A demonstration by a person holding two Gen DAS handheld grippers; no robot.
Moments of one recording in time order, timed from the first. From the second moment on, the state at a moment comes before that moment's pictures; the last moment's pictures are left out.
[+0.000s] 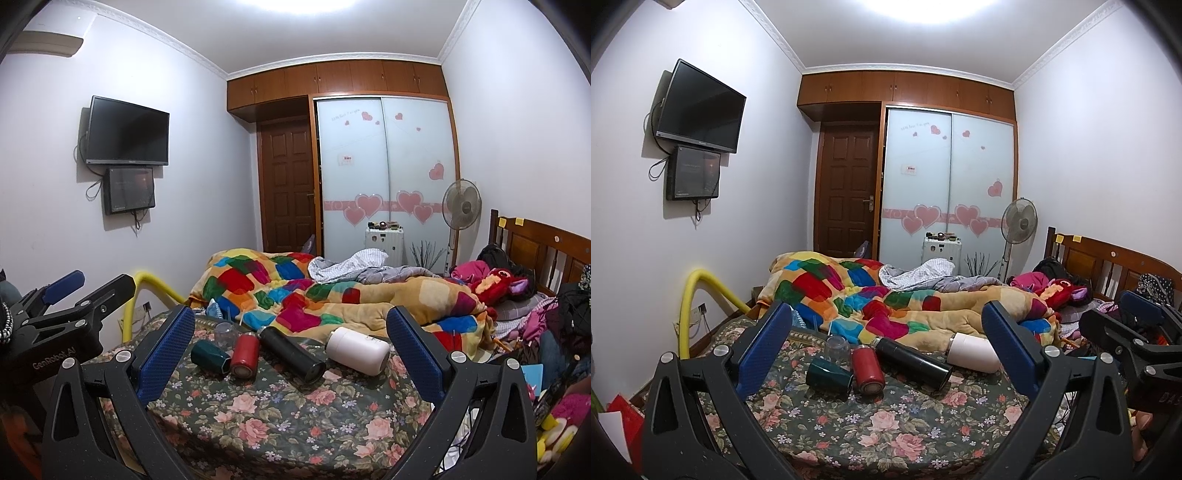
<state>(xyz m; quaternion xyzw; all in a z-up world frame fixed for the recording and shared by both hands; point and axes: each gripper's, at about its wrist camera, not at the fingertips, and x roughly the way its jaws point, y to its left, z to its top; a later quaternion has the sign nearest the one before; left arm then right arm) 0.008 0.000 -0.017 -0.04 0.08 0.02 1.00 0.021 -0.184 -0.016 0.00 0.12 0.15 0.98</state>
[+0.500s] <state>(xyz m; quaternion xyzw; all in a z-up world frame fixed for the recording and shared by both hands) 0.065 0.009 -0.045 -0.04 0.14 0.03 0.99 0.067 -0.187 -0.041 0.00 0.17 0.13 0.98</state>
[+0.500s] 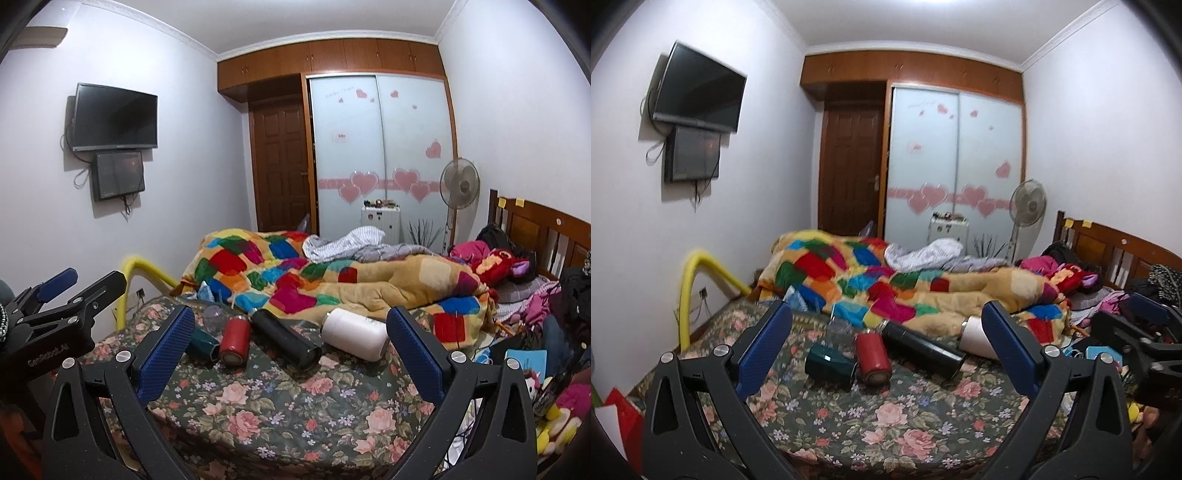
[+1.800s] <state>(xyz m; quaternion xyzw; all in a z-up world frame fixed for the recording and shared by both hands) 0.335 0.125 -0.269 -0.20 0.44 0.21 0.85 0.175 -0.219 -0.116 0.04 0.30 0.07 0.95</state>
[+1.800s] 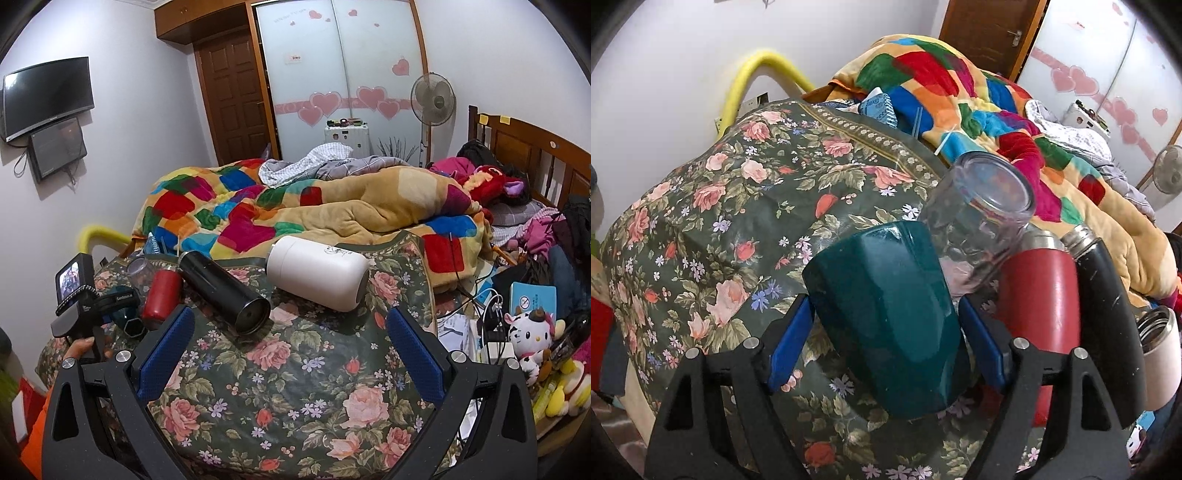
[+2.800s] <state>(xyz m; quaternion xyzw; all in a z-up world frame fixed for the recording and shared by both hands) 0.238 0.095 -0.221 -0.14 0.42 0.14 0.89 0.130 -0.203 -0.091 0.02 0.26 0.10 0.96</state>
